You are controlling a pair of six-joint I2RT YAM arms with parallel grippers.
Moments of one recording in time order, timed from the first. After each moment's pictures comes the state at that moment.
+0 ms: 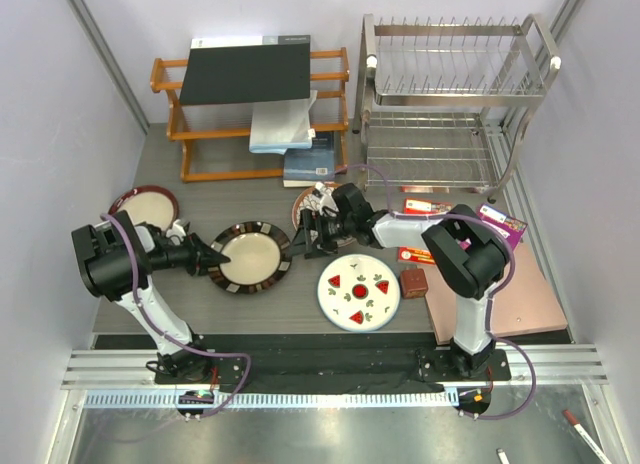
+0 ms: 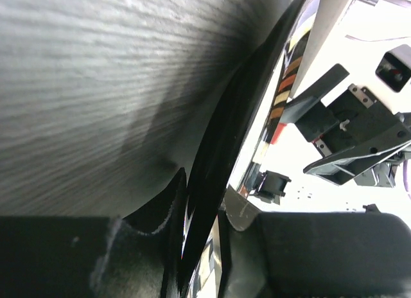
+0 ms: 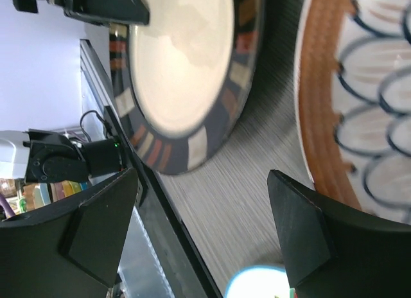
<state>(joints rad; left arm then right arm) 0.48 1.89 0.80 -0.49 1.04 -0.14 0.67 1.91 1.07 0.15 -0.66 0.69</state>
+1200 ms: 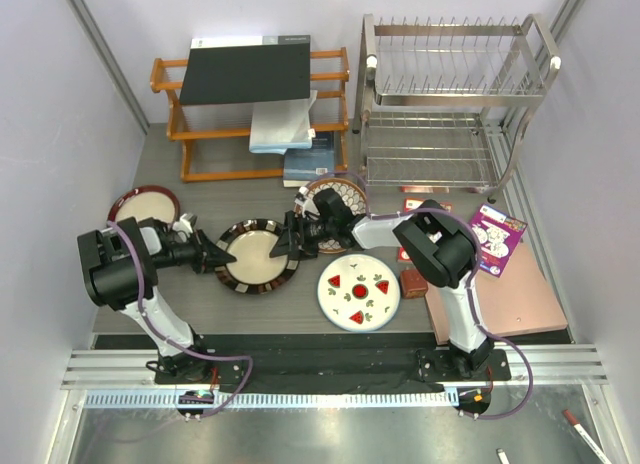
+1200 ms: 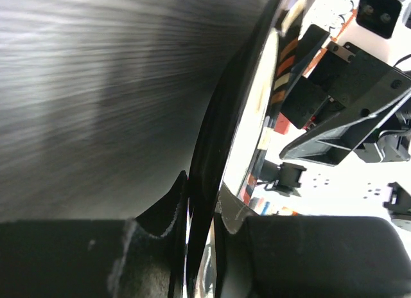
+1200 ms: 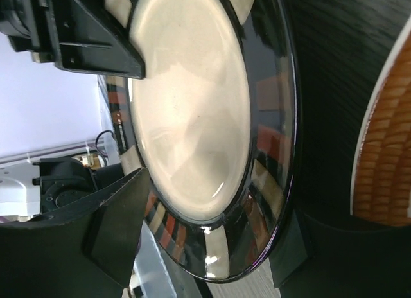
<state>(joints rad) 0.40 1.81 0.75 -0.44 1.08 -0.12 0.75 2.11 1.20 0.30 -0.67 0.86</state>
